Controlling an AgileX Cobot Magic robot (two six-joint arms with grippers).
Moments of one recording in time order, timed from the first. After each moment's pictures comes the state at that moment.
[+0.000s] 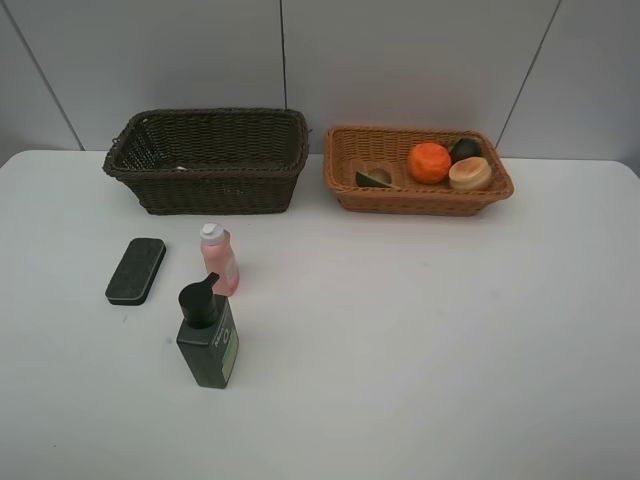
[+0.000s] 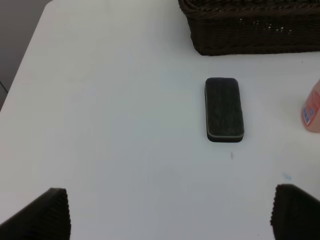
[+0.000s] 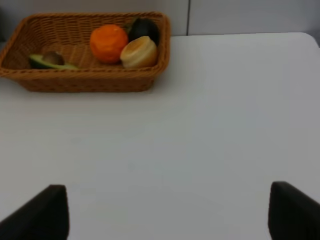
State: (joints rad) left arm -0.10 -0.01 -0.51 0.14 1.07 -0.11; right arm 0.02 0.00 -0.52 -0.07 1.06 0.07
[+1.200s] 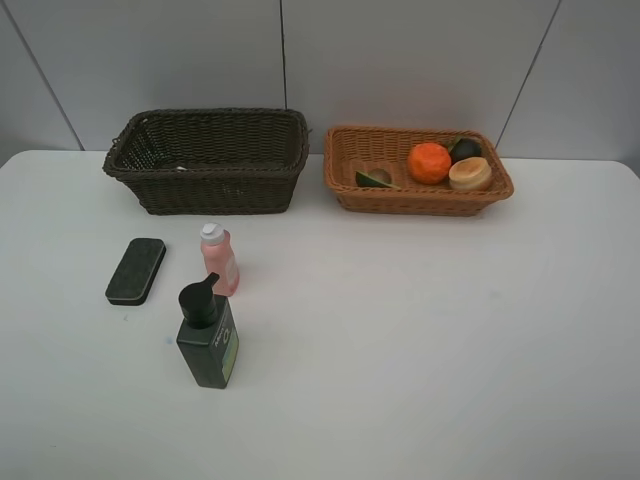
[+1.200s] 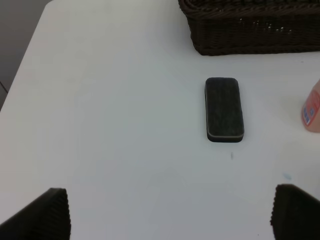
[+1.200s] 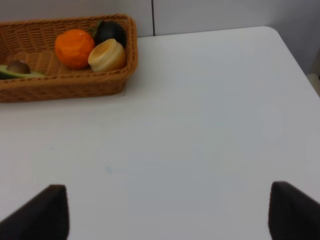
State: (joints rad) left arm -0.10 -0.01 -0.51 0.14 1.07 -0.11; right arm -0.05 0.00 -0.52 -0.08 1.06 0.08
